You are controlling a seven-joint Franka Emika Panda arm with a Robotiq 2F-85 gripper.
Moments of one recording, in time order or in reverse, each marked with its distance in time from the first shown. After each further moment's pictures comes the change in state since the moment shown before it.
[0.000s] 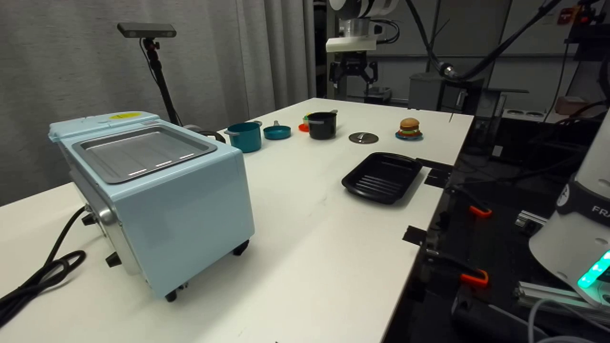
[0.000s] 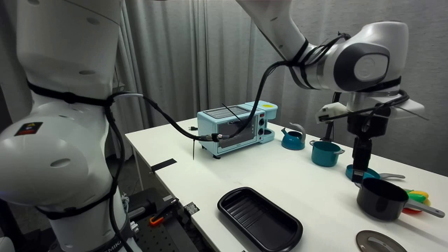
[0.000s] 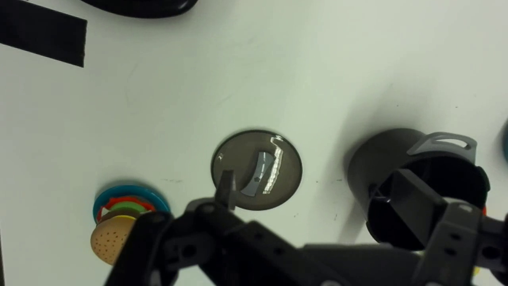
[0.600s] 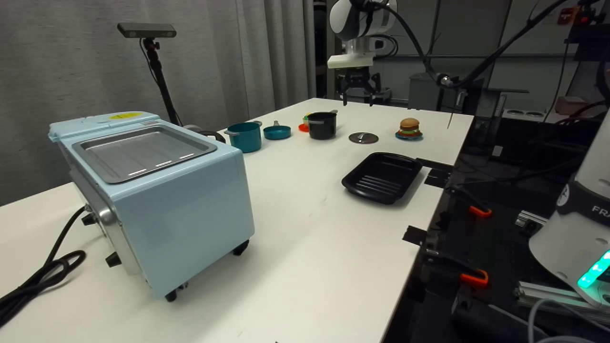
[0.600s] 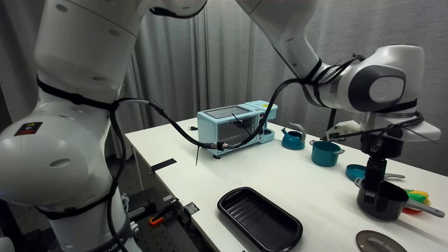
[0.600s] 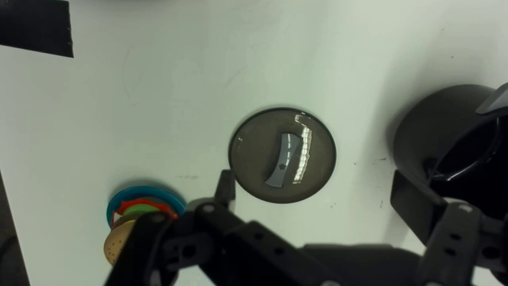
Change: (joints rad) arm -0.001 0.130 -0.051 0.079 0.001 0.012 0.082
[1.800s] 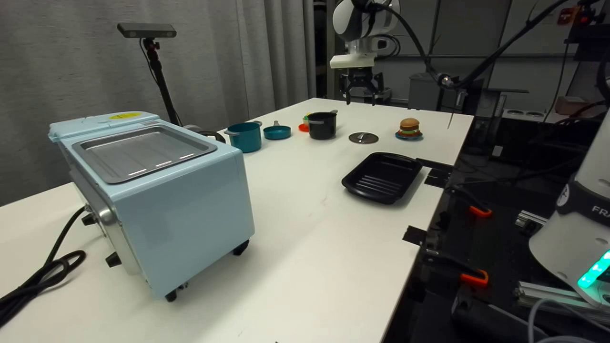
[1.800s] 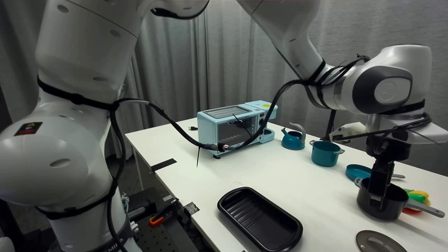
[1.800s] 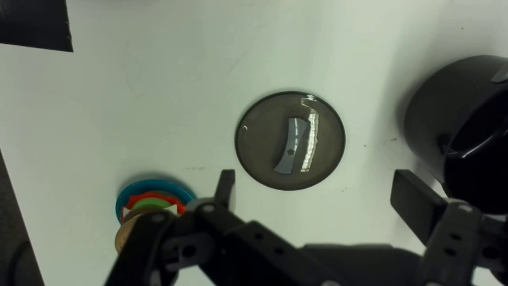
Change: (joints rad) arm 0.000 0.007 -0.023 0.003 0.000 0.014 0.035
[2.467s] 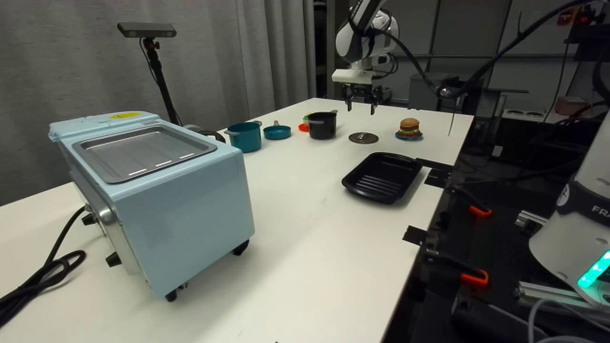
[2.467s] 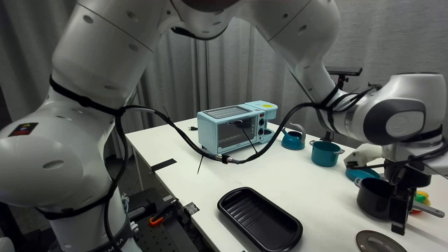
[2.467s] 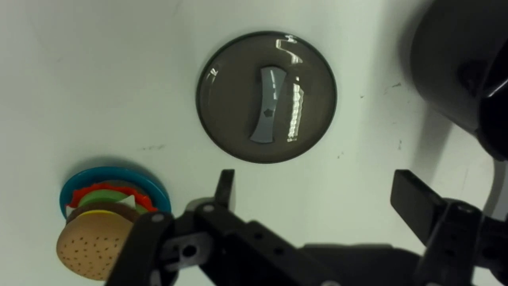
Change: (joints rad) arm -0.047 0.152 -0.007 0.075 0.033 0.165 0.030
